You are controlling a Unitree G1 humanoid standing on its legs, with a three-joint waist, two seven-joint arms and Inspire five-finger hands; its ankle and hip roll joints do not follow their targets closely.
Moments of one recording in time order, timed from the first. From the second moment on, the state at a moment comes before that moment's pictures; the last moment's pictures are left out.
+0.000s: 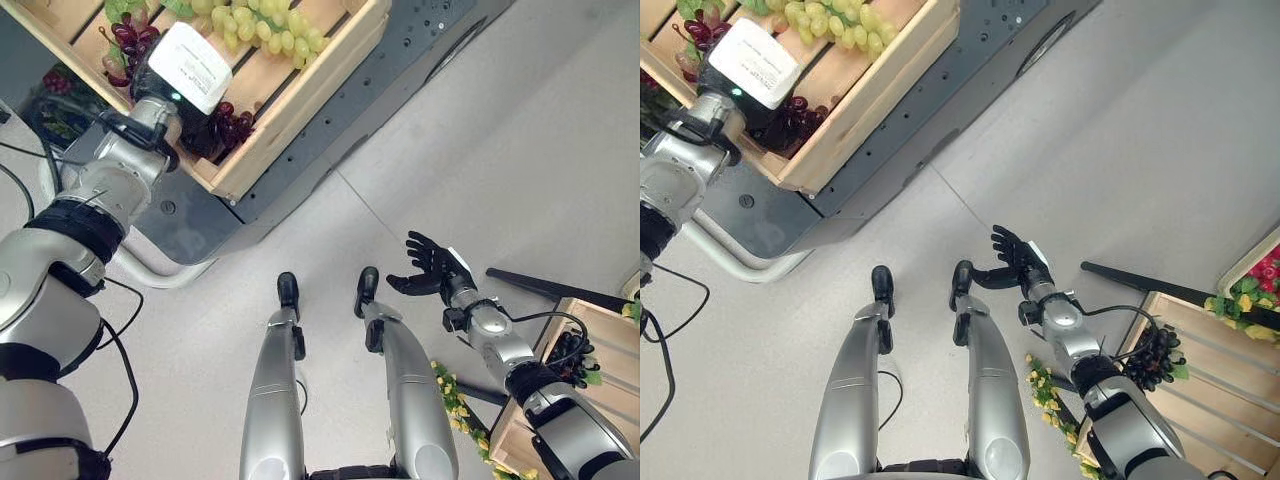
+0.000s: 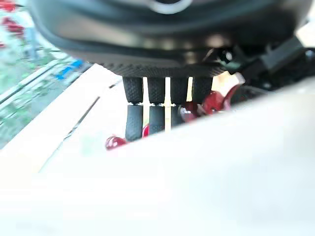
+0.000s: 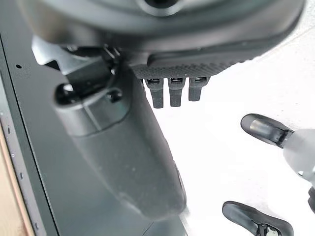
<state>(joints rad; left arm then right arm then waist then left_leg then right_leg) -1.31 0.97 -1.07 0.87 0.87 0.08 0.41 -0.51 -0.45 0.48 0.79 0.57 -0.26 0.05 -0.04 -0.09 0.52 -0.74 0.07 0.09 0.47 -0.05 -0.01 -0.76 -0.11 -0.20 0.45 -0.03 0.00</state>
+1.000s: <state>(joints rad) -0.83 0.87 -0.29 0.72 -0.24 -0.23 0.66 -0.30 -0.40 0.48 0.33 0.44 -0.25 -0.01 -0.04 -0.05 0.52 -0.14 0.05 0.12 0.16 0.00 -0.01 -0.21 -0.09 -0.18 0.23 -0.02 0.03</state>
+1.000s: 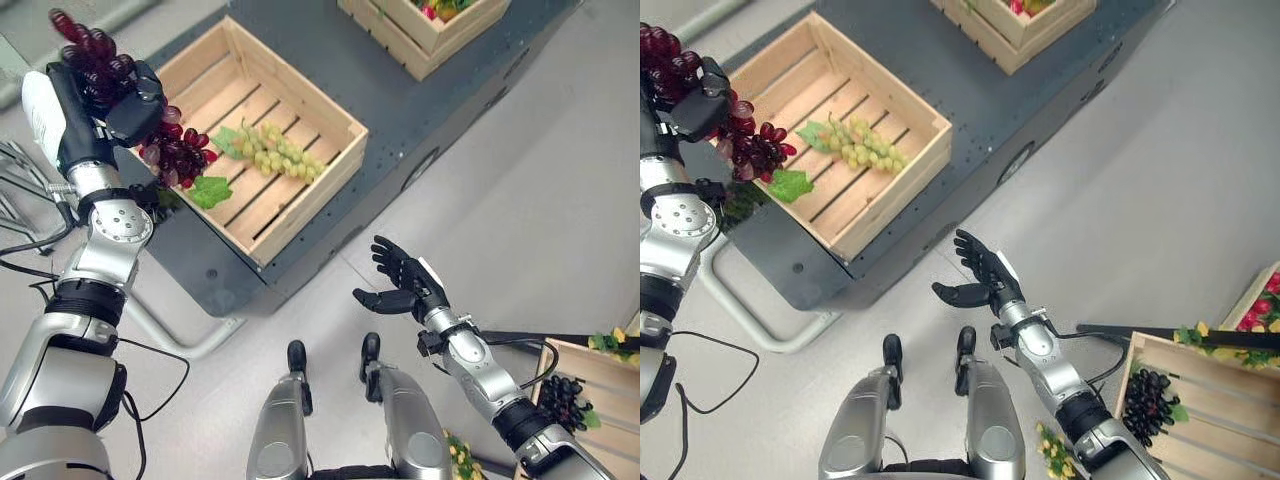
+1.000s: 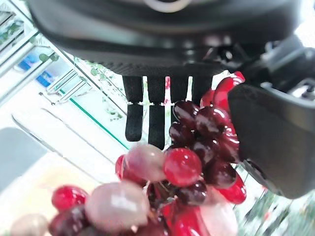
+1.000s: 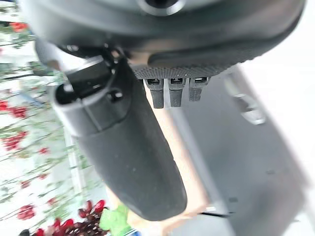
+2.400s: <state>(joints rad) -0.91 0.76 -0.43 0.58 -0.45 -0.15 0.03 -0.86 -0.39 0.49 0.20 0.76 0.05 0.04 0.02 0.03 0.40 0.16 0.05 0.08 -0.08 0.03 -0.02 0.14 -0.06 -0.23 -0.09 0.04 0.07</state>
